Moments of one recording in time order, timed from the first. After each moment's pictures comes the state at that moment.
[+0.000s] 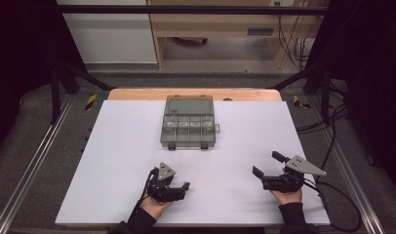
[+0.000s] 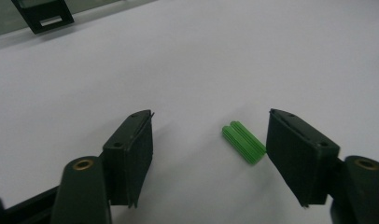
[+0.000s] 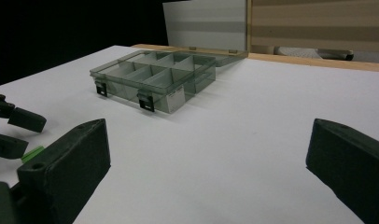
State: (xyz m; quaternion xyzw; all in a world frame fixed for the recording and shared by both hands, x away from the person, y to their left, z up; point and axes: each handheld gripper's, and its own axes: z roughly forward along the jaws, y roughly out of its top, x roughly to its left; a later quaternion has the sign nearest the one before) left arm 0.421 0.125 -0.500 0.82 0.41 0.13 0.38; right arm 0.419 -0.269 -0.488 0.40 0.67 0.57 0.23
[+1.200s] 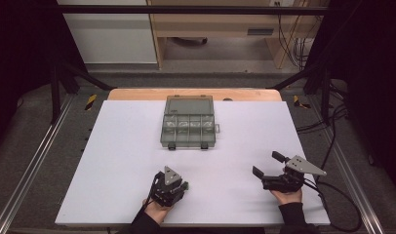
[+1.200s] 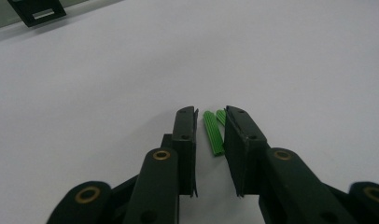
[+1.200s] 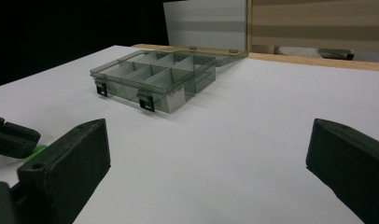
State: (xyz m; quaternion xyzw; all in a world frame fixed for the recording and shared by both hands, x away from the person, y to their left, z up) left arm 0.409 0.113 -0.499 0.82 0.41 0.15 0.35; right arm 0.419 -0.269 -0.488 0.41 0.67 0.57 0.23
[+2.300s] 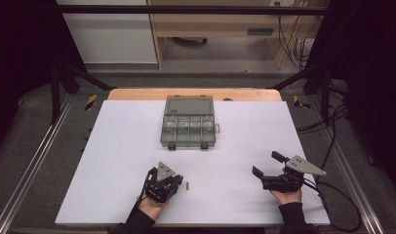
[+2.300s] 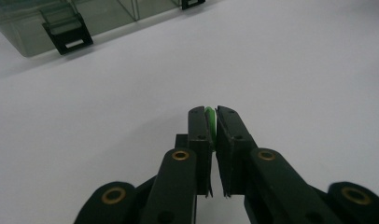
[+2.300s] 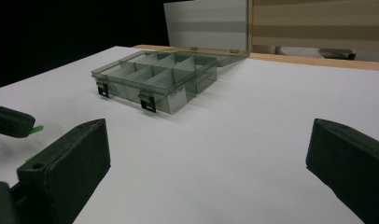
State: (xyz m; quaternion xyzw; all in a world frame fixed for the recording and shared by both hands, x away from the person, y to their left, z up) left arm 0.416 0.130 -0.482 0.81 0.41 0.15 0.39; right arm 0.420 -0.269 -0.488 0.41 0.67 0.57 0.23
